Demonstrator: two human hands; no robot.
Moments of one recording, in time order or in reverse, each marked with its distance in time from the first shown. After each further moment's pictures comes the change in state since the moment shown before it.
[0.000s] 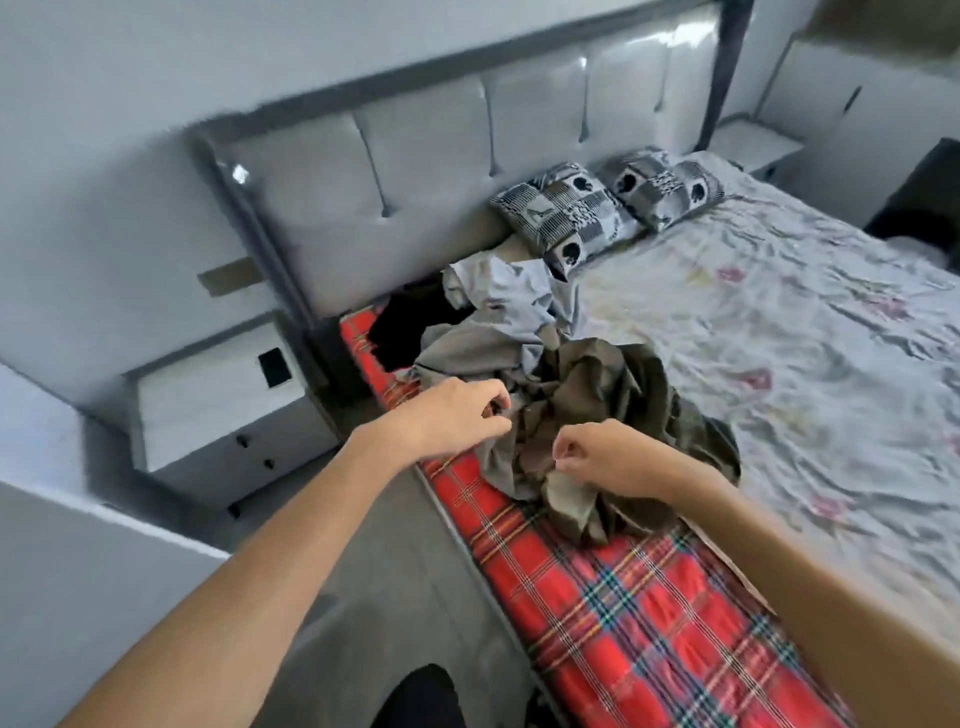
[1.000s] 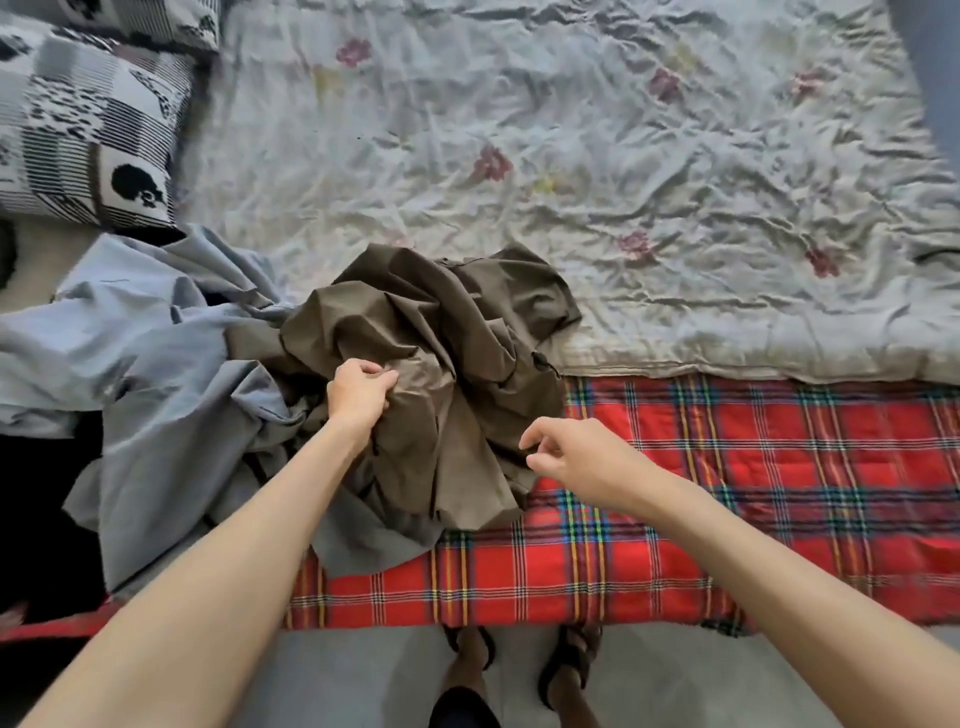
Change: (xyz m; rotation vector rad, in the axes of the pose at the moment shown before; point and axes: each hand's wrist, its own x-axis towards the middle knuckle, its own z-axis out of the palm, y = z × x) left_hand 0.467 -0.035 0.221 -0.394 -0.183 -0.200; right_hand 0.093 0.180 0.119 0.857 0.289 0.861
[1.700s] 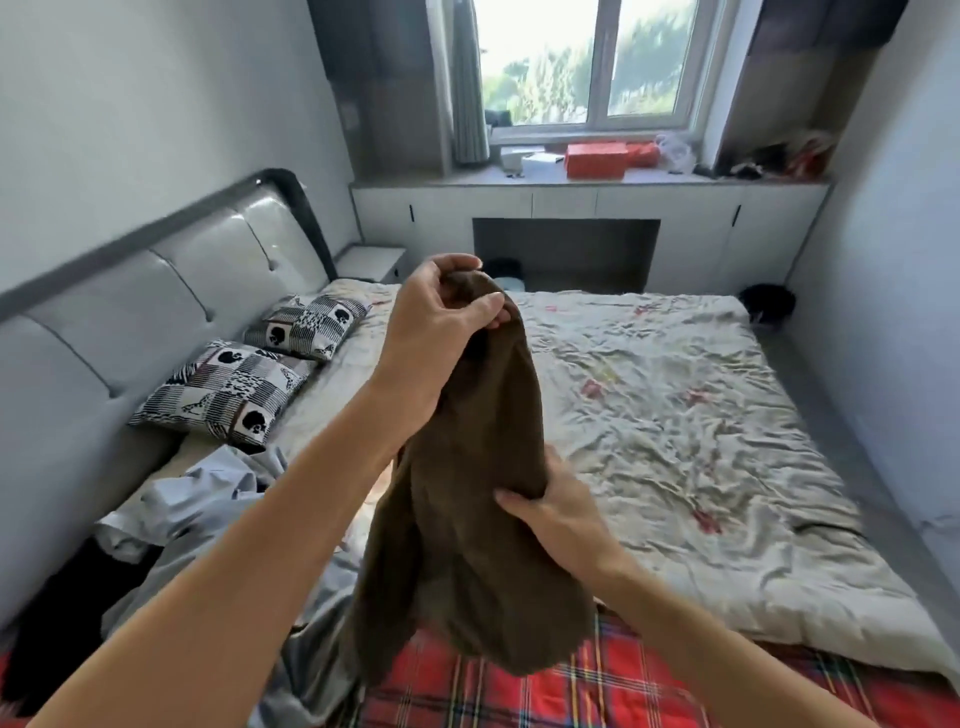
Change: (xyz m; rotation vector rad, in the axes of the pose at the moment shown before) left_hand -0.490 0.373 0.013 -0.546 -0.034 0.963; right_hand -0.246 0.057 -0.221 0.545 0.478 -0.493
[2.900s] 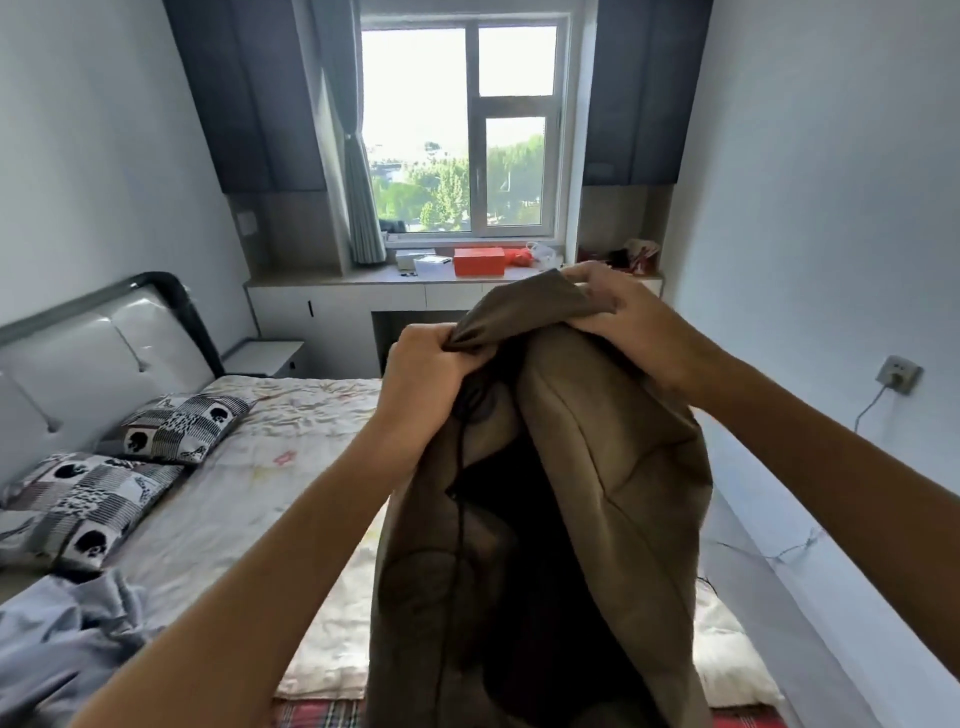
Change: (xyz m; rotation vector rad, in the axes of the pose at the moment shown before) left_hand -0.033 0.084 0.225 0.257 -0.110 0.172; right_hand -0.047 -0.145 -0.355 -0.318 0.146 -0.418
